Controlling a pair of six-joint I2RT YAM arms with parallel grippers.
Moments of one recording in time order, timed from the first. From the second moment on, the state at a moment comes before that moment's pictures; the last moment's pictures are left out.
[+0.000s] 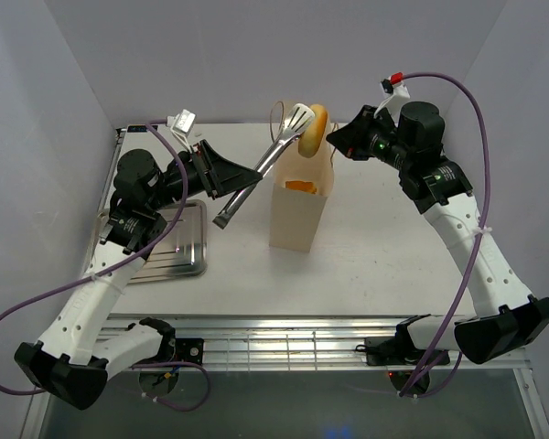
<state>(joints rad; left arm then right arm) -0.41 1.04 1.19 0.00 0.73 -1.02 0.40 1.30 1.50 -0.38 -0.31 0.50</state>
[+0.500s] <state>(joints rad) -0.44 1.08 1.15 -0.02 0.65 -1.01 0.40 1.28 1.50 -0.40 -0.30 0.49</state>
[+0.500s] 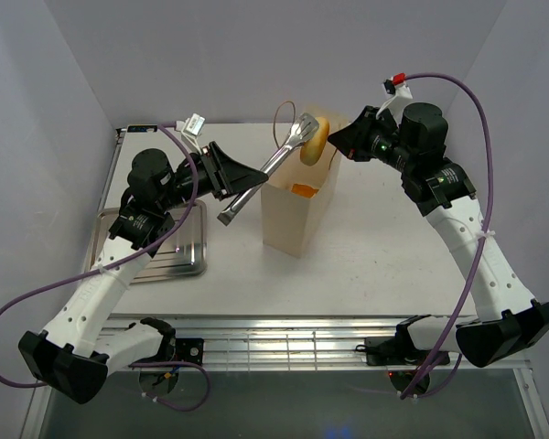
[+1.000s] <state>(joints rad) -0.44 1.08 1.15 -0.07 0.61 -0.97 0.40 1.28 1.50 -0.40 -0.30 0.49</state>
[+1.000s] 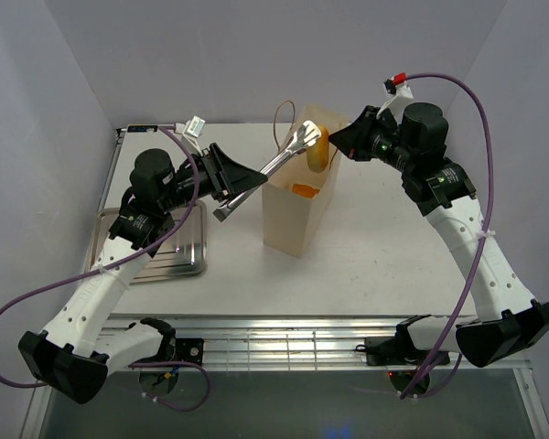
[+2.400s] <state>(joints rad) -0.44 1.14 1.65 -0.77 -0.26 -0.57 0.40 1.28 1.50 -0.41 -0.29 0.46</state>
